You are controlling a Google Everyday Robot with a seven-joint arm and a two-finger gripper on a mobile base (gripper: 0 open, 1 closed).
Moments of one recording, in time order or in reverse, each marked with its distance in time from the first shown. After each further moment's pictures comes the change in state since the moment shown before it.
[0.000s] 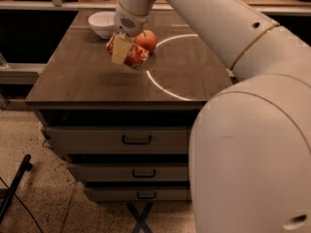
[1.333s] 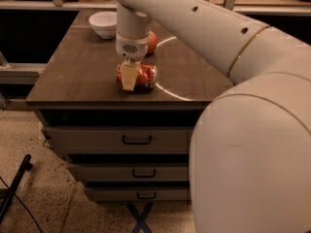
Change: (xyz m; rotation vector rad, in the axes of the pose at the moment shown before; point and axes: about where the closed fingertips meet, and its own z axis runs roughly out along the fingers) arm 0.056 0.057 0.034 -0.144 0.254 -0.081
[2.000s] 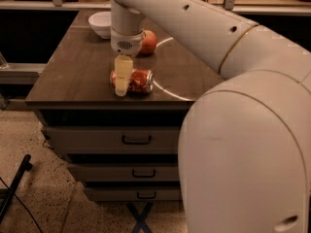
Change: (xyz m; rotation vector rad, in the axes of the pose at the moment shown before) arm -0.017 -0.018 -0.001 0.047 -0.014 -0.025
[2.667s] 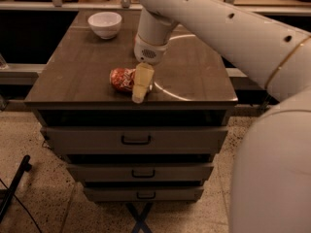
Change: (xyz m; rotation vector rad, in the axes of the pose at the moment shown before) arm 0.048 0.014 -0.001 0.014 -0.093 0.078
